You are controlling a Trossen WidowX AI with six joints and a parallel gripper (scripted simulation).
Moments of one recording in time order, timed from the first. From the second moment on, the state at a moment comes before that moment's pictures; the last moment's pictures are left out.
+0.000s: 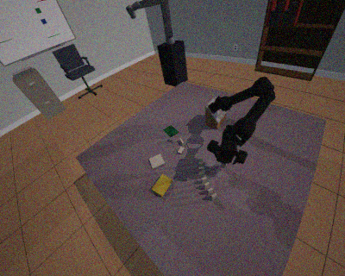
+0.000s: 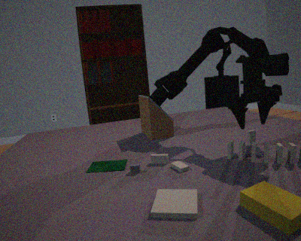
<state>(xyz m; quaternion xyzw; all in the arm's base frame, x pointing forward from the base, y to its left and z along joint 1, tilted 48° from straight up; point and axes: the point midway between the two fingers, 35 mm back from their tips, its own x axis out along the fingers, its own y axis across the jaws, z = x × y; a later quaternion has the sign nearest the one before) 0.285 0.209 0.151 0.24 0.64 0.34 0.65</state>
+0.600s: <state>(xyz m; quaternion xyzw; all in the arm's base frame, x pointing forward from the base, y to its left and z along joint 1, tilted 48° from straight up) 0.280 0.236 0.125 0.24 0.64 0.34 0.64</state>
